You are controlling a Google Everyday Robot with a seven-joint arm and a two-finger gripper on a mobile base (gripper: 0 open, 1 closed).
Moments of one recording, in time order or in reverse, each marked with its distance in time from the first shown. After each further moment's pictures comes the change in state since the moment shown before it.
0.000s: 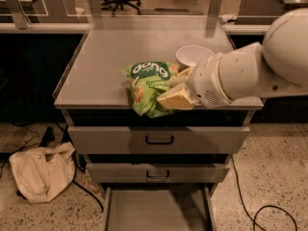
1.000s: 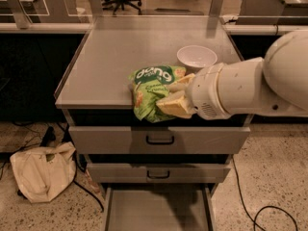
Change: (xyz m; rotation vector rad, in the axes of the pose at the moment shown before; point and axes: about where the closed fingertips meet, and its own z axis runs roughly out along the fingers) arm 0.001 0.016 -0.003 0.090 -0.010 0.020
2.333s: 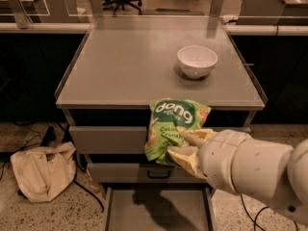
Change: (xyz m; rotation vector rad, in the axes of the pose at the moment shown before) arm 0.071 0.073 -0.030 0.159 0.024 0.178
